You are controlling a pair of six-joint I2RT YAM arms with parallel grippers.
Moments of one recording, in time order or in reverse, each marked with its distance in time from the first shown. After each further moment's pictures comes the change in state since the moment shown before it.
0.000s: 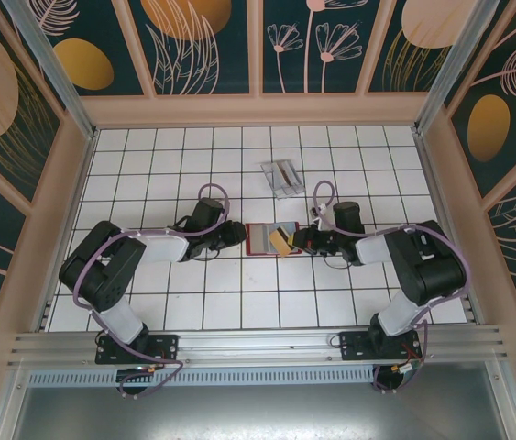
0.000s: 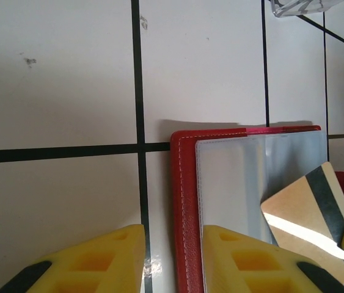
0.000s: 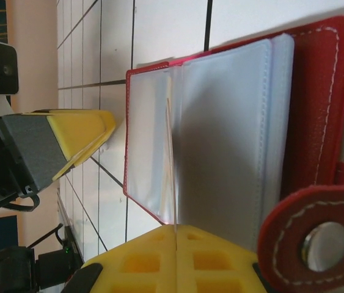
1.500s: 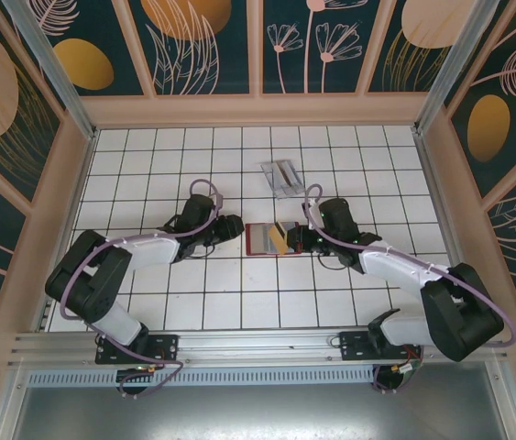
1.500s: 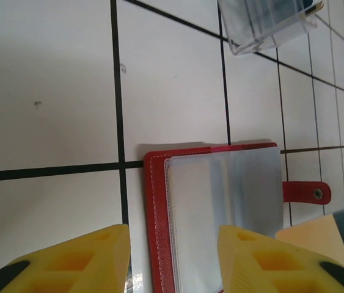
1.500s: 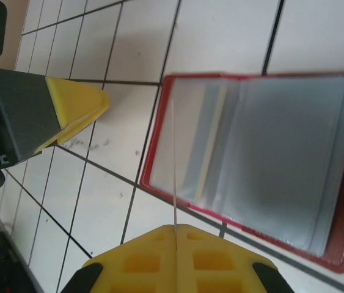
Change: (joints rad) left arm 0.033 -0.084 -0.026 0.023 0.027 -0.004; right arm 0.198 -0.356 0.059 -0.379 0.355 -0.107
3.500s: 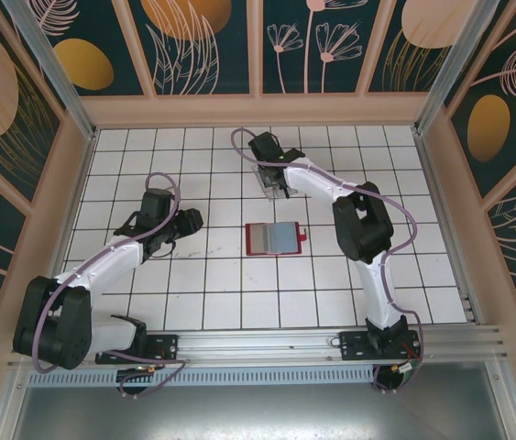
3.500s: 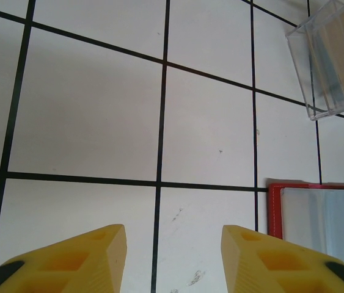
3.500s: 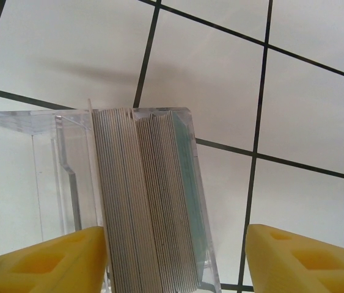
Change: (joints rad) left arm 0.258 -0.326 -0.026 -0.385 -0.113 0.231; right arm 0.098 0.886 1.243 -0.670 0.911 -0.426
